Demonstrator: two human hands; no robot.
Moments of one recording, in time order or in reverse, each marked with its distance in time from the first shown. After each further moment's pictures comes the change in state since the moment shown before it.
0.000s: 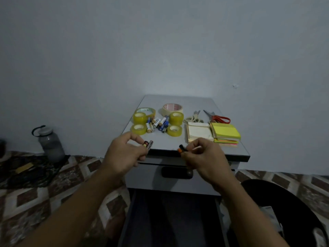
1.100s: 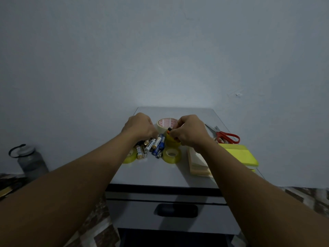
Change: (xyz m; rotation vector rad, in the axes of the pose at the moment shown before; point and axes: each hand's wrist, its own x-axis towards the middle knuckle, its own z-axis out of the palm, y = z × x) left_hand 0.200 0.049 0.065 0.683 -0.039 0.173; right_hand 0.193 -0.020 0.028 -0.256 -0.012 0.006
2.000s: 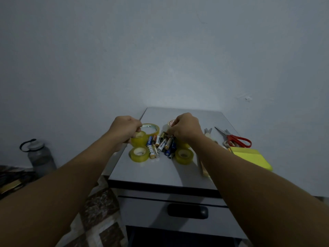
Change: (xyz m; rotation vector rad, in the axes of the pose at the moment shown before) left_hand -0.022 -0.056 -0.042 -0.588 0.071 -0.215; right_hand 0.021 -0.025 0.037 -0.152 0.027 -0.027
